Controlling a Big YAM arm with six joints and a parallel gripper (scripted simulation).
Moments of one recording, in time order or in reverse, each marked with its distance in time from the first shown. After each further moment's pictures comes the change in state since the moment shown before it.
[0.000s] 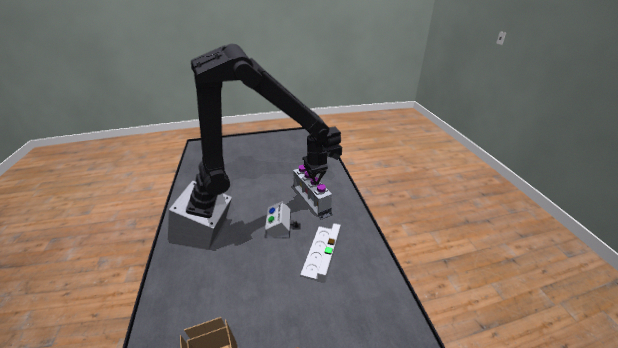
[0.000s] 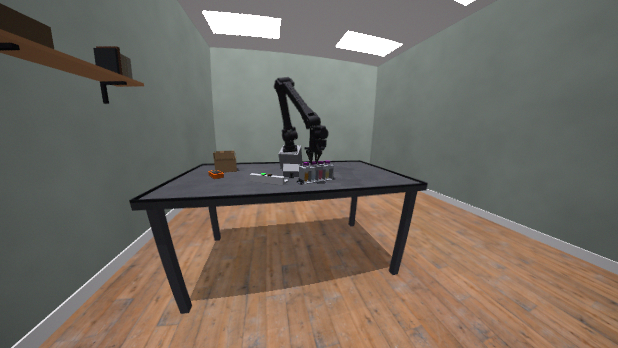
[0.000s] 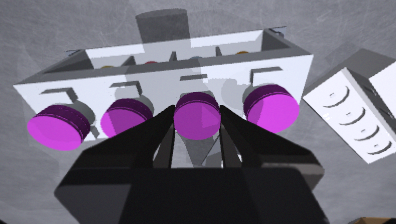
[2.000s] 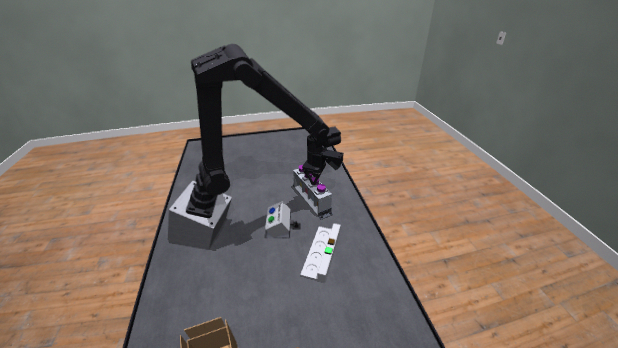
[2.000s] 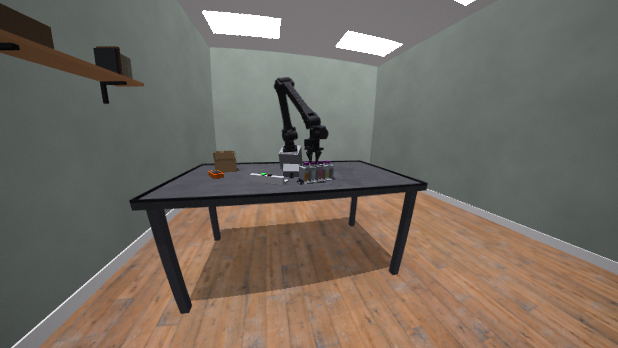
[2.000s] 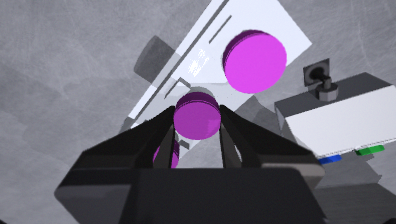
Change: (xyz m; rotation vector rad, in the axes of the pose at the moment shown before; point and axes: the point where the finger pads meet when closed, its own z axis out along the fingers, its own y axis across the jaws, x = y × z) arm 0.000 0.000 0.000 0.003 -0.001 0.780
